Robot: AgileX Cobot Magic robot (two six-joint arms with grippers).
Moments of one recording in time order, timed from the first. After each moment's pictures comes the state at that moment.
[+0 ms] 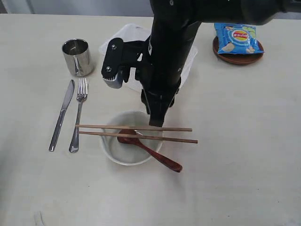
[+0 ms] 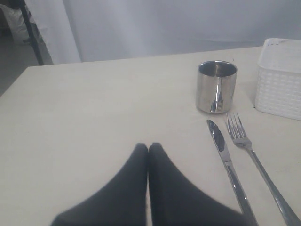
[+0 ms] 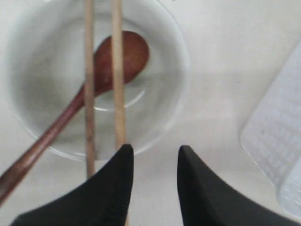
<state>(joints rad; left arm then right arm) -0.09 0.00 0.00 0.15 0.35 -0.08 0.79 1.83 -1.35 0.05 1.03 -0.75</state>
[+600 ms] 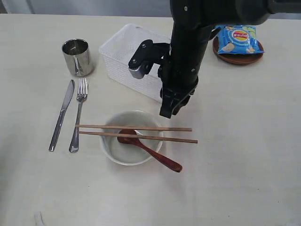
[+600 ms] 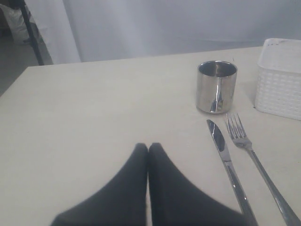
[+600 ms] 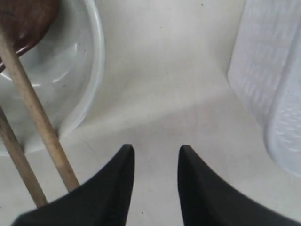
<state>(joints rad) -0.09 0.00 0.00 0.15 0.35 -0.08 0.65 1.93 -1.35 0.06 1.04 -0.62</state>
